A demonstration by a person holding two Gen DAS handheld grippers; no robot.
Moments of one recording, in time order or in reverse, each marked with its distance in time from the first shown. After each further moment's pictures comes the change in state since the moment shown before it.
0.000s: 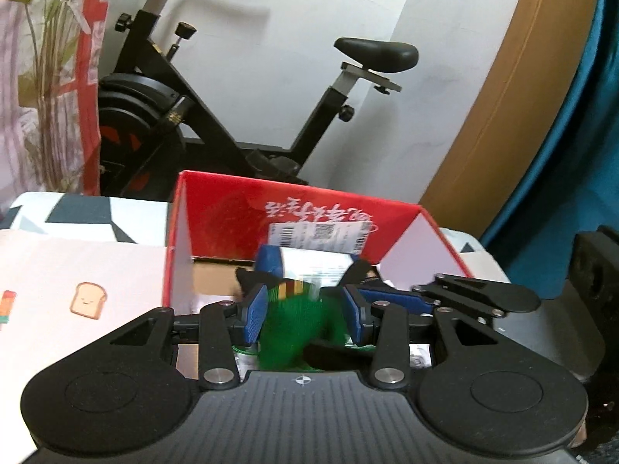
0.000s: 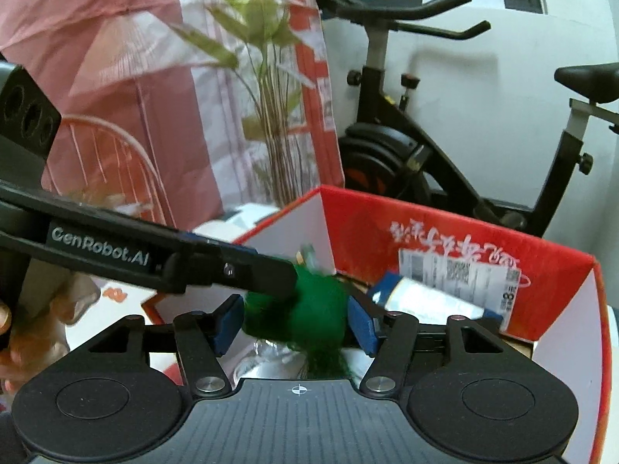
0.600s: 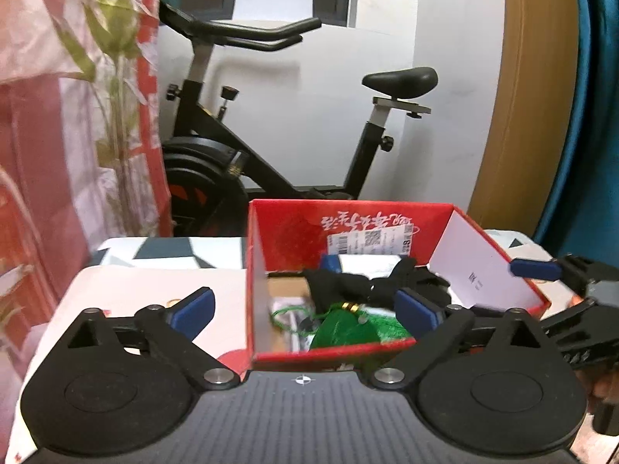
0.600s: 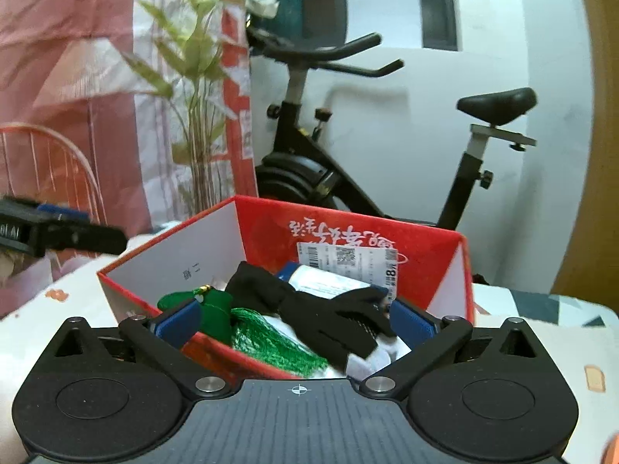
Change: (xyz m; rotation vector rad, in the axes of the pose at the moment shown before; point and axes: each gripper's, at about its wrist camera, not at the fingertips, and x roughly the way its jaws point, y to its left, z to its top) left arm -0.065 -0.028 -0.039 0.140 -0.146 0.242; right arm -0.082 -0.002 -0.052 0.035 -0.146 -0.268
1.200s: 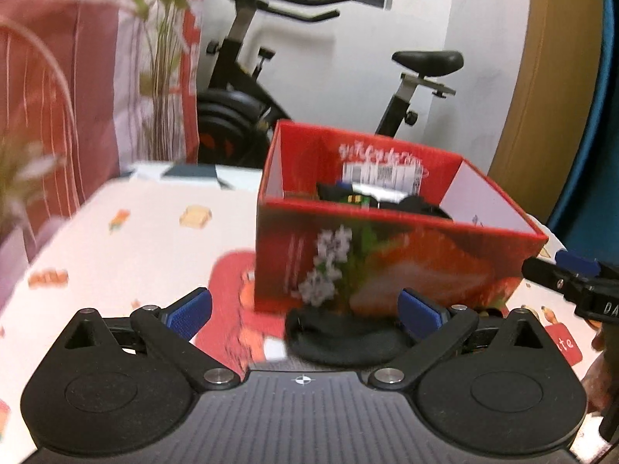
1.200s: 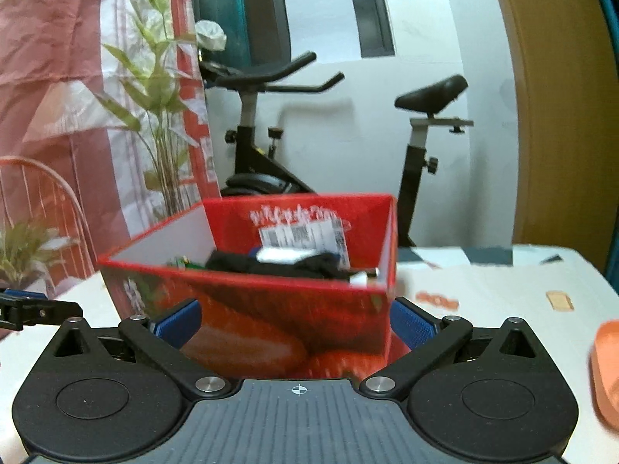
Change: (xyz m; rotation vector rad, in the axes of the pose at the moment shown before) left arm -0.034 -0.008 -0.077 -0.119 0.054 0.060; right arm -0.062 -0.016 -0.067 0.129 -0.075 -0.090
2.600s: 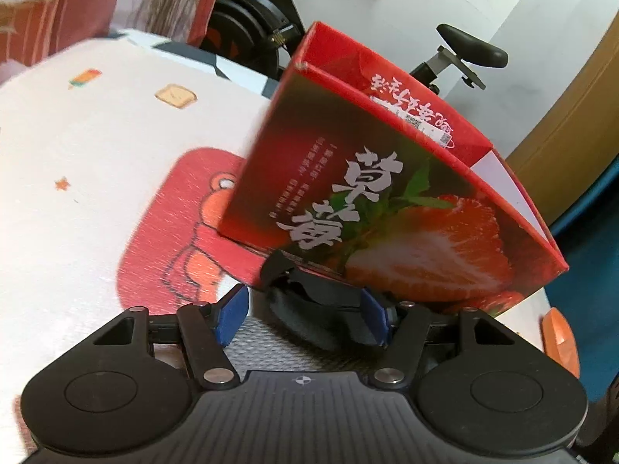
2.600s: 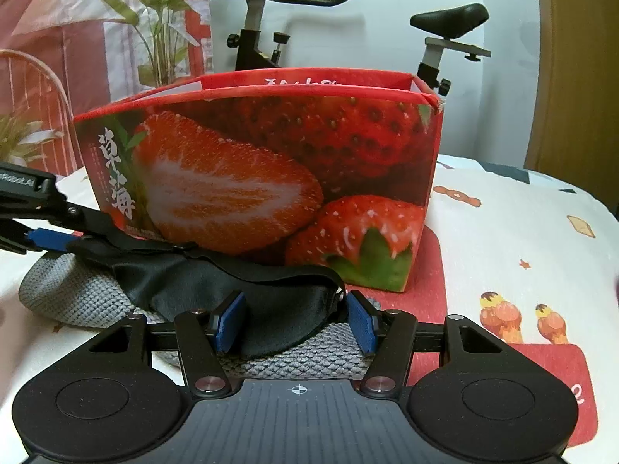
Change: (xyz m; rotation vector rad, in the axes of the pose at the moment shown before) left arm 0.080 0.026 -0.028 -0.322 0.194 -0.155; right arm 0.044 0.018 -0.072 -0.076 0.234 -0.036
